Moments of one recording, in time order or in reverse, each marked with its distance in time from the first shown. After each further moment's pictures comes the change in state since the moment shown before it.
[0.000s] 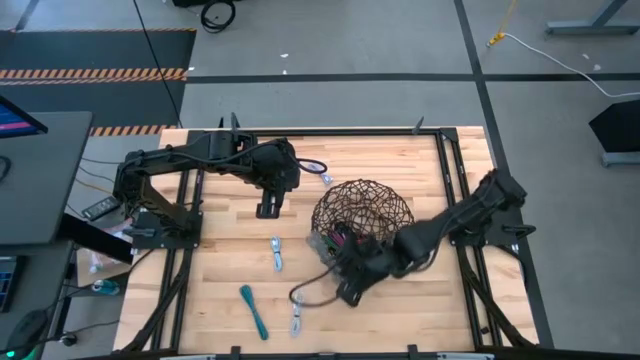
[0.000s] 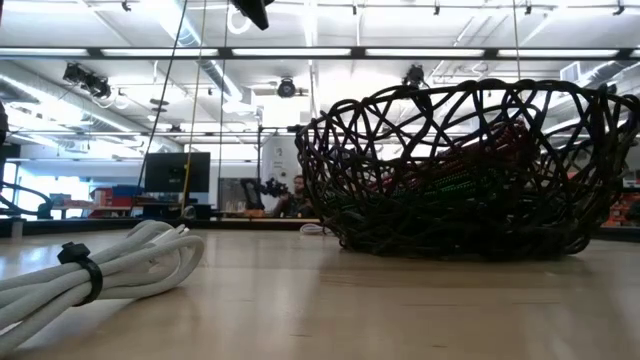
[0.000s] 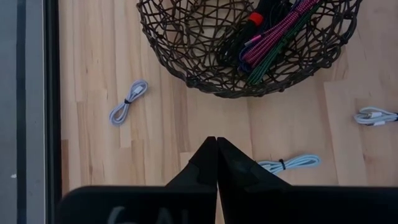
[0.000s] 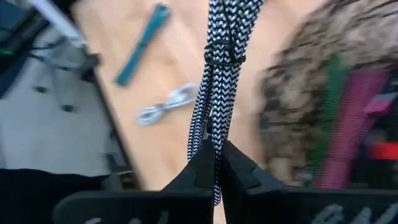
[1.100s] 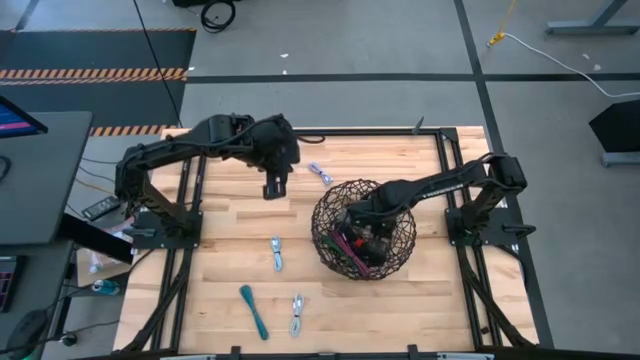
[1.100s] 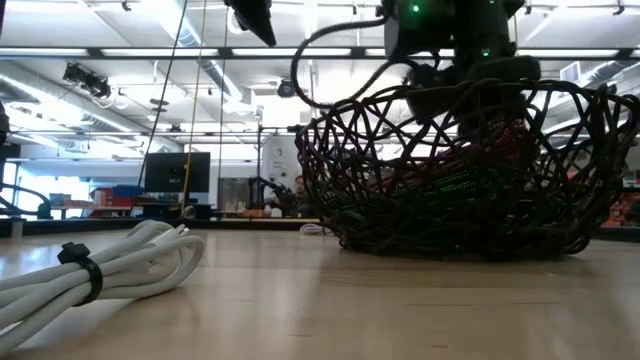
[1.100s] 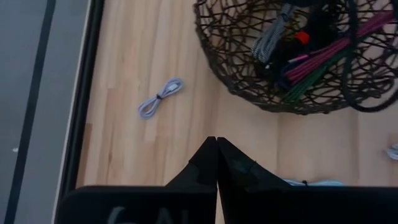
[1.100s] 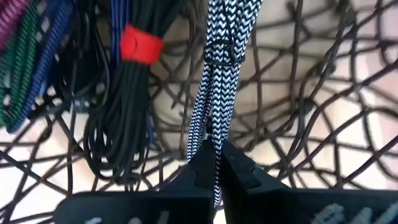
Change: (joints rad) left arm 0.132 0.000 0.000 0.046 -0.001 -0.038; right arm -0.418 -0.087 -0.446 -0.196 -0.313 -0.588
